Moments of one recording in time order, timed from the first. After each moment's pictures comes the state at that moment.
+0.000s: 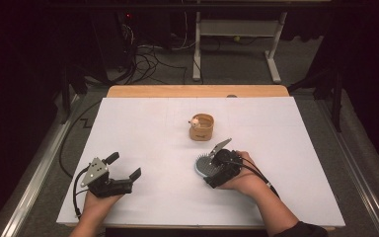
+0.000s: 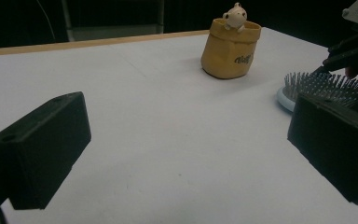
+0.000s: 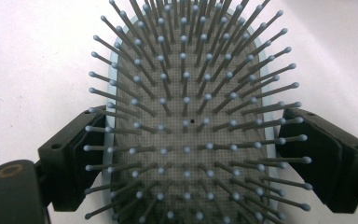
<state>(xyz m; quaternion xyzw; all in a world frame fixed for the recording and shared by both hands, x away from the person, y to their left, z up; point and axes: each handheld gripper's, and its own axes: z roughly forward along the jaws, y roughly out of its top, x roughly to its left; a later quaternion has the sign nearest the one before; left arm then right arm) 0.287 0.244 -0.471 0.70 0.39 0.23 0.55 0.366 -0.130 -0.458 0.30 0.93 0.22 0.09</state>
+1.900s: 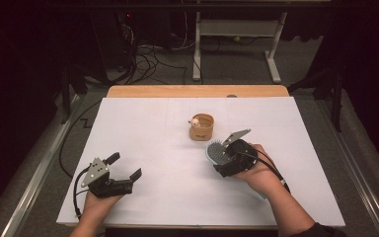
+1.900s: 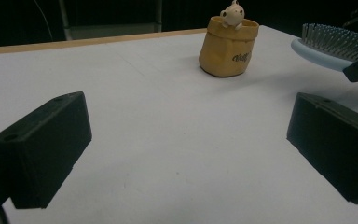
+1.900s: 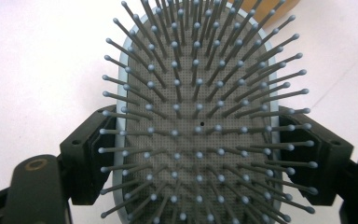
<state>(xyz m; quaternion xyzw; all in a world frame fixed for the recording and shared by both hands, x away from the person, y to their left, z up) 0.286 0.243 -0.472 0.71 0.38 0.23 0.55 0.365 -0.161 -0.416 0.33 0.90 0.26 0.13</state>
